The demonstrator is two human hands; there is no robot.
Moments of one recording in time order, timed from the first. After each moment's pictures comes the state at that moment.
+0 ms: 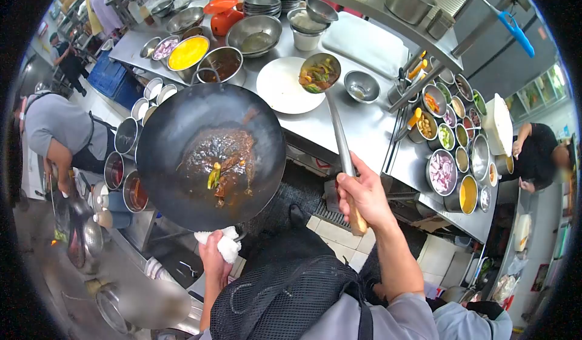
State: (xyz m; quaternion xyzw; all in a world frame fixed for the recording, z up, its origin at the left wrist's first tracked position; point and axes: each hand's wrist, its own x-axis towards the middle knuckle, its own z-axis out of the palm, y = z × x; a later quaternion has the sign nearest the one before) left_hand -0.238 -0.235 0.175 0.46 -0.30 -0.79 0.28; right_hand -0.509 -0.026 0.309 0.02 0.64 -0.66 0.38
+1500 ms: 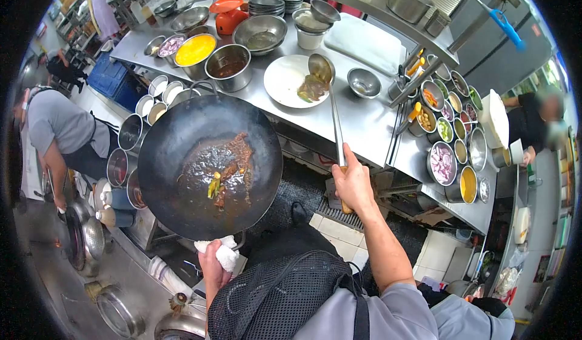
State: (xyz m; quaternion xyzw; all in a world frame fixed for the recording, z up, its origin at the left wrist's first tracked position) left_hand -0.183 -0.245 0.182 0.47 -0.30 -0.78 0.28; right_hand -0.488 -0.062 0.267 -0.10 0.89 -0.40 0.17
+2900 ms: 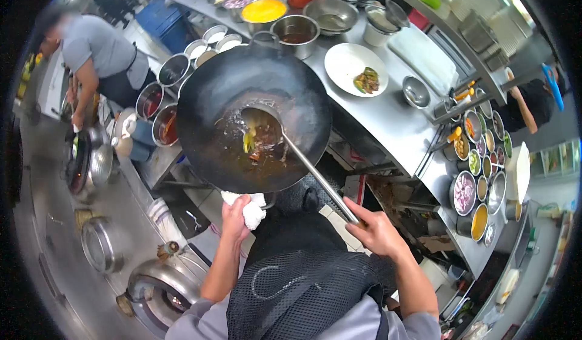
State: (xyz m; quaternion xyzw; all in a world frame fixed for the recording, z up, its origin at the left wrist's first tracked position) left_hand -0.189 -0.233 0.142 0.38 -0.29 -0.81 0.33; right_hand -0.420 -0.003 0.287 -0.39 0.79 -0.25 0.40
